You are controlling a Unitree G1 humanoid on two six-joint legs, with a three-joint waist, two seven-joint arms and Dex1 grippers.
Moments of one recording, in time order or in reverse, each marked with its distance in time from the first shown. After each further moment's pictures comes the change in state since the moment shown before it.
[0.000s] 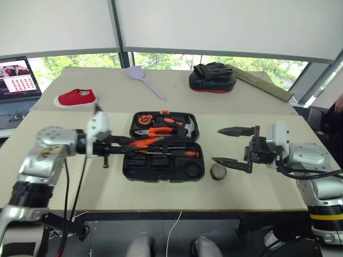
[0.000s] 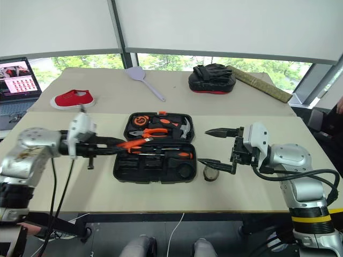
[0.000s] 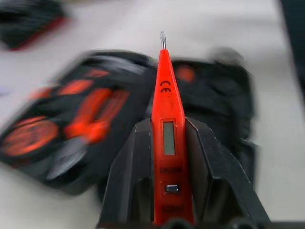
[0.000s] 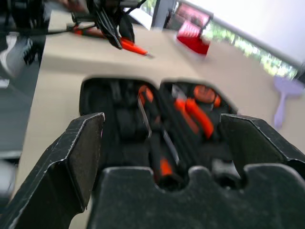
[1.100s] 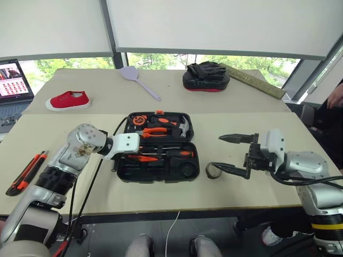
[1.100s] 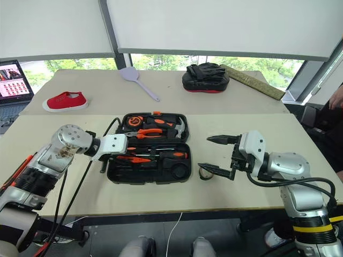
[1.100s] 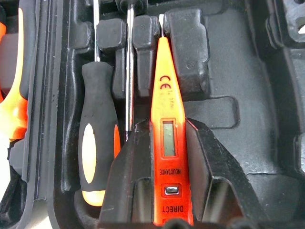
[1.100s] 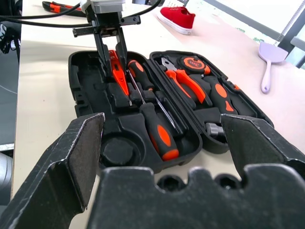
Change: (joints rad) left arm -0.076 -0.013 -0.187 0.117 0.373 -0.153 0.031; right arm 0.069 0.011 0.005 -0.064 -0.038 0.024 -0.086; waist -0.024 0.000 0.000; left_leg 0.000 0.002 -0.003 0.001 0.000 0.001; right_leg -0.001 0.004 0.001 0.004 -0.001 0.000
